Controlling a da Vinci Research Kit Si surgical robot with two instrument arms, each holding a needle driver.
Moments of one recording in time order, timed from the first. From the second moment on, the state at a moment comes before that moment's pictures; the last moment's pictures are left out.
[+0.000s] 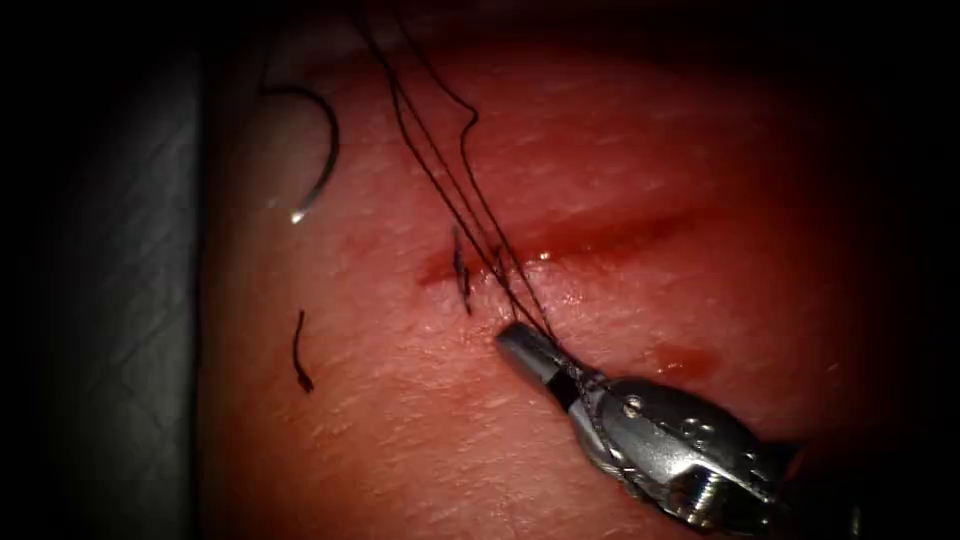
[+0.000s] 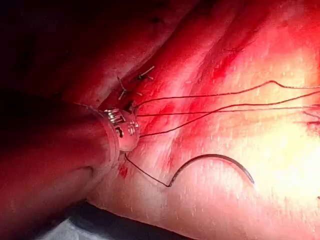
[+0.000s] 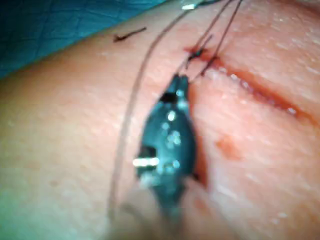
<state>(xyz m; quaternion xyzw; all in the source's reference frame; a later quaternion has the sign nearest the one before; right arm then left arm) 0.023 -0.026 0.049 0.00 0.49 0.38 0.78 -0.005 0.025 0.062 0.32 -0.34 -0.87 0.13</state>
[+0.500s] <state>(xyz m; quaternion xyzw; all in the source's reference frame) 0.024 -0.027 0.048 0.00 0.54 0.28 0.79 -0.008 0.015 0.053 0.50 -0.28 -0.81 0.10</state>
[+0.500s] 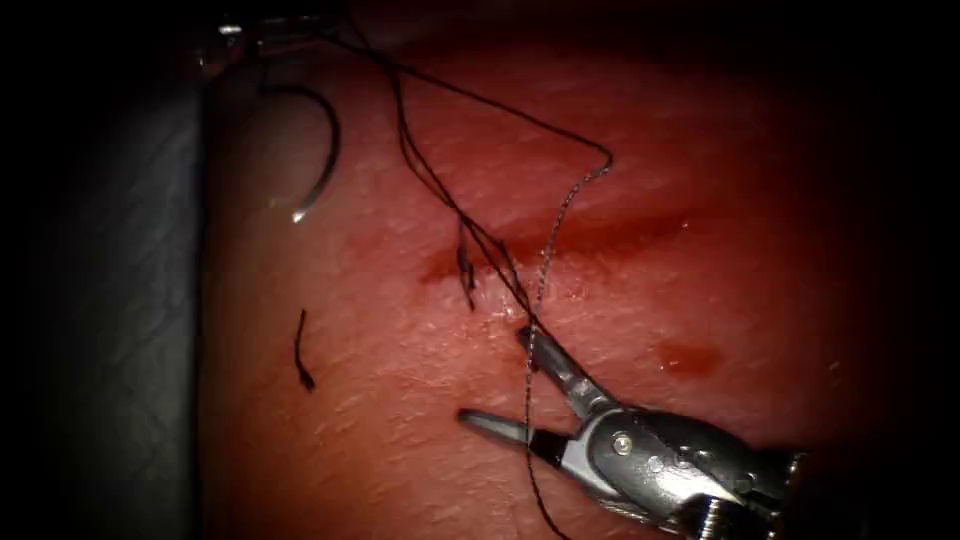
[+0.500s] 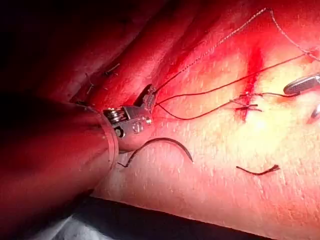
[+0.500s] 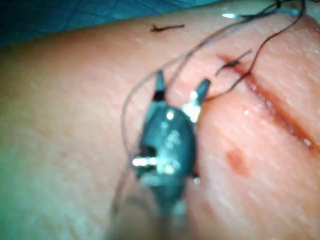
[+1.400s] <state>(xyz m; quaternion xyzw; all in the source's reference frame) 0.011 -0.016 0.047 0.08 0.58 0.21 0.78 -0.007 0.000 0.040 0.65 -0.19 -0.72 0.18</state>
